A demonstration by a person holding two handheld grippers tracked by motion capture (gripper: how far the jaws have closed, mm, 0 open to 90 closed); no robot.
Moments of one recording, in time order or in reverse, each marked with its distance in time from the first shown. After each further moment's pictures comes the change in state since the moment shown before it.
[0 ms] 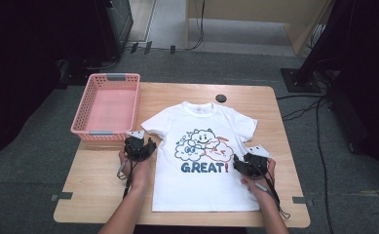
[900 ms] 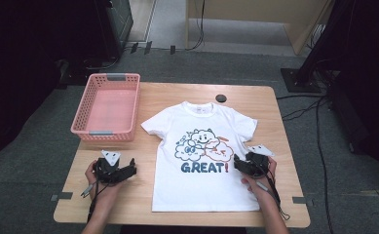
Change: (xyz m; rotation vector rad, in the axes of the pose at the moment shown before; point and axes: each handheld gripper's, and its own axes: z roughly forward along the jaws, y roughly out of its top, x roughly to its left) left arm 0.091 -0.041 -0.058 -0.028 -0.099 0.199; right arm -0.006 0.001 0.002 0.018 0.029 0.052
